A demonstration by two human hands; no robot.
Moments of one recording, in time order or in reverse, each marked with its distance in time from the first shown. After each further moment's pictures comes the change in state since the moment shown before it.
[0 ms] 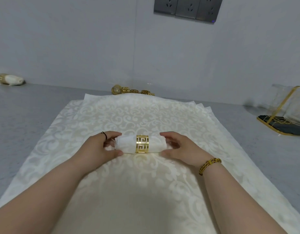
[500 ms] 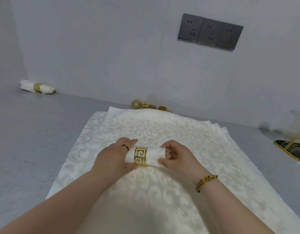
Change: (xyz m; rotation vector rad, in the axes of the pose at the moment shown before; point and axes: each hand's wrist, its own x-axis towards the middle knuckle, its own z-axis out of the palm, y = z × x) left_hand -0.009 -0.002 -0.024 0.542 0.070 0.092; right_hand 0.015 -0.053 0.047 0.059 0.099 -0.081
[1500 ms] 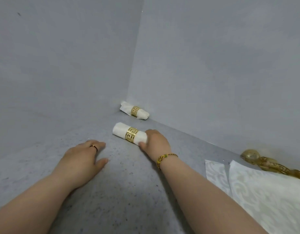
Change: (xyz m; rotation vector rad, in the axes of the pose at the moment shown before) left_hand -0.007 -0.379 -0.128 0.224 0.086 -0.525; right_hand 0.307 -0.160 0.354 -0.699 -0.164 -0.340
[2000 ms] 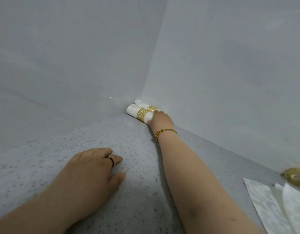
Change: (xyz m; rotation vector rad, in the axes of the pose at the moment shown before) left_hand 0.010 -0.015 0.021 0.086 0.000 0.100; right_hand 0.141 -0.017 0.042 -0.126 0.060 0.114
